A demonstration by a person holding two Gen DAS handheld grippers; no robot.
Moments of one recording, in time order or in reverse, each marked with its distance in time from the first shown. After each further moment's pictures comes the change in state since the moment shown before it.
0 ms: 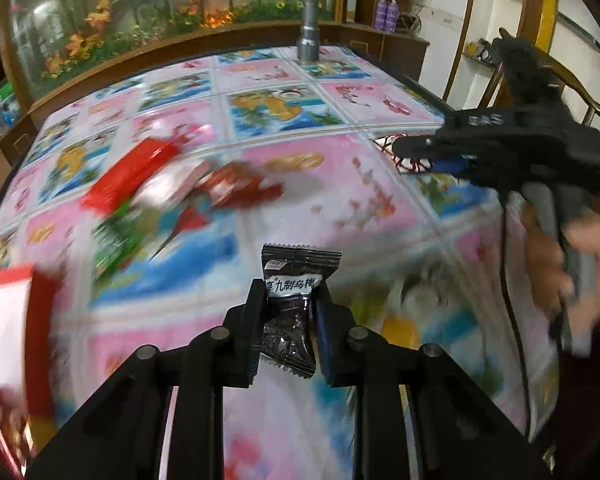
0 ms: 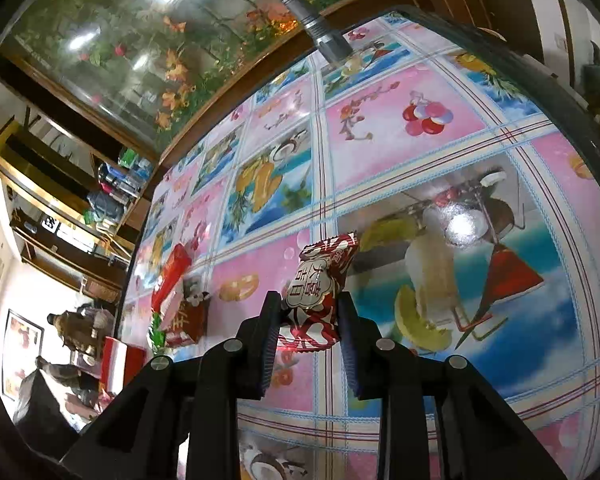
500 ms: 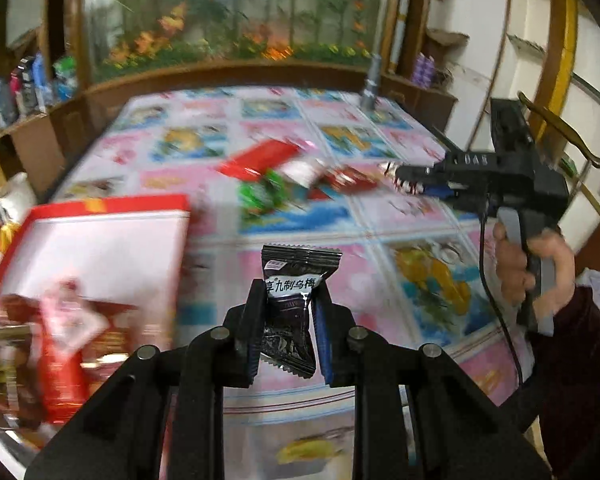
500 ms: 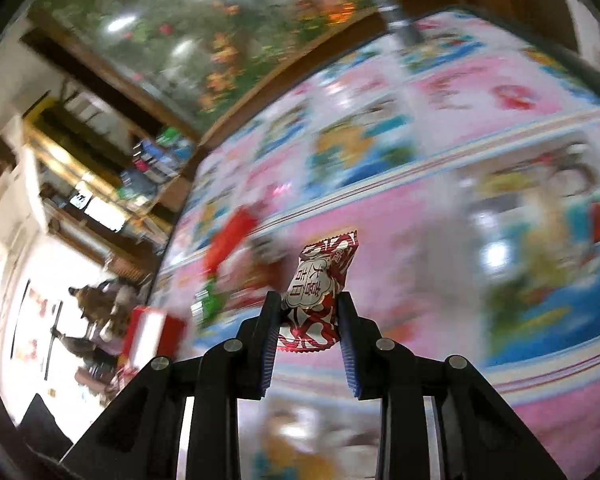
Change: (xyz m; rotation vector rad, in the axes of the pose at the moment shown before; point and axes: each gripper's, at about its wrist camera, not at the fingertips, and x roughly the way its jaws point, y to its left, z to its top) left arm -0.102 0.089 -0.067 -0.160 -0.156 0.054; right arm 0.016 0.083 -0.048 -0.112 0.017 0.185
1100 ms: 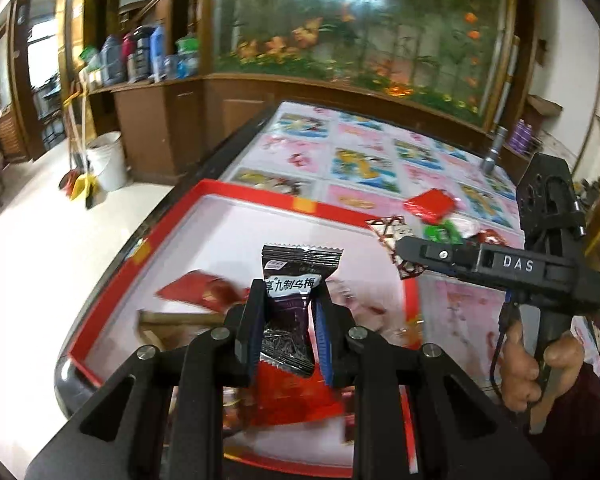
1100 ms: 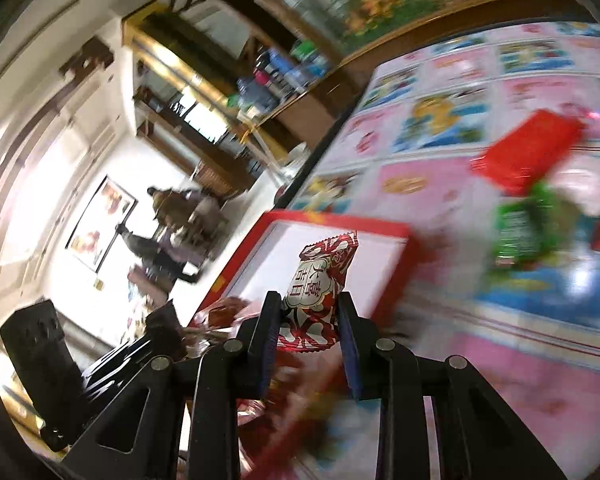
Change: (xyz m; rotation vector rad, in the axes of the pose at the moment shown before) left arm -0.046 0.154 -0.021 -0.265 -0.059 0.245; right arm 0.133 0.202 -0.084 -0.281 0.229 0.296
